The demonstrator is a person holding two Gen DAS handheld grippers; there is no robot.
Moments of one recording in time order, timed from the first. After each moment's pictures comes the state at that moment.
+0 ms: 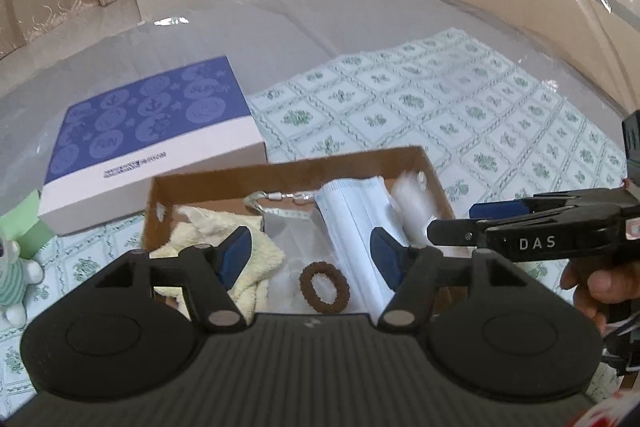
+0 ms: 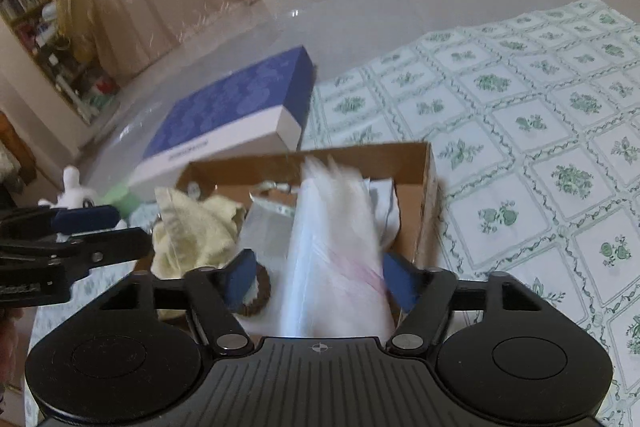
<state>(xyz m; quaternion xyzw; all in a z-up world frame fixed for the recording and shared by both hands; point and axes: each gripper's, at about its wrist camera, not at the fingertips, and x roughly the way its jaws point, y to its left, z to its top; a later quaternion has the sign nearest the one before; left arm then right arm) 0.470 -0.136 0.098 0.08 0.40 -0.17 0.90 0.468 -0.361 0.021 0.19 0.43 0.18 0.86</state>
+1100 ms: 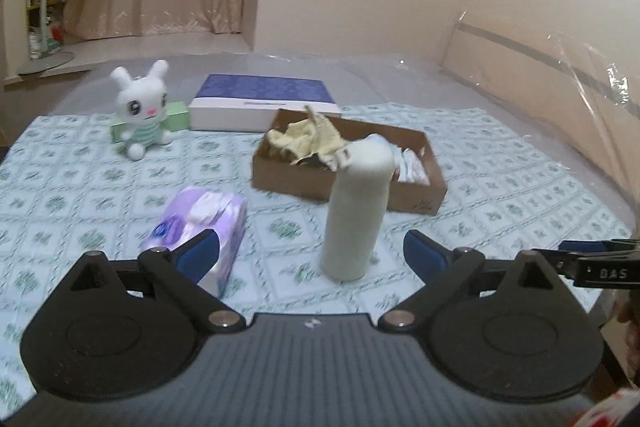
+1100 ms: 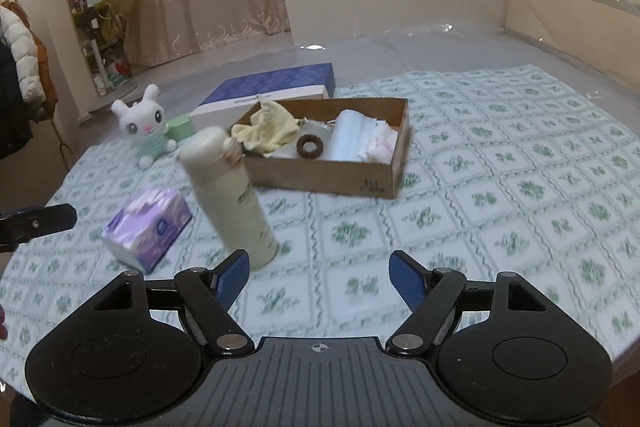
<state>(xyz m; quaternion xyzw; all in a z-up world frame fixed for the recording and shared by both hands) 0.105 -0.010 0.098 -0.04 0.29 -0.07 0.96 0.127 -0.312 0.079 0.08 0.35 0.14 0.92</state>
